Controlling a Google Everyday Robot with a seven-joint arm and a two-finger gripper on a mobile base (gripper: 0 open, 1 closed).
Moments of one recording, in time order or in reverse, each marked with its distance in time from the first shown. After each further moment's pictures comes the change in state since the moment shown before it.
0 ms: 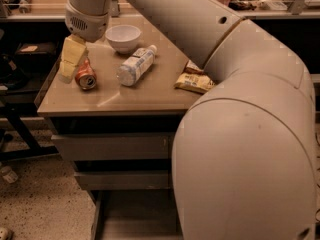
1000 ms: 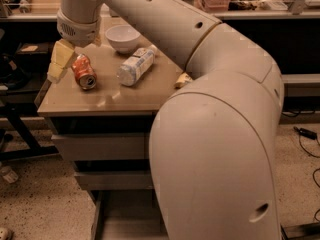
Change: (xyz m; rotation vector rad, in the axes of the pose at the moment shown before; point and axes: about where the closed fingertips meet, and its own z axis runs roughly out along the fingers) arm -0.026 -0.015 0.035 0.022 -0.016 0.123
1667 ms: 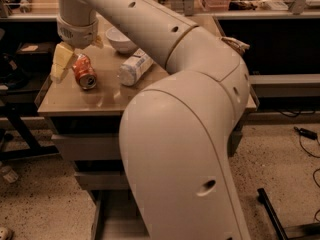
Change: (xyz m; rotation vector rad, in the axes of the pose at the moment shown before) arm -0.005 -0.023 0.025 0.031 0.073 0.049
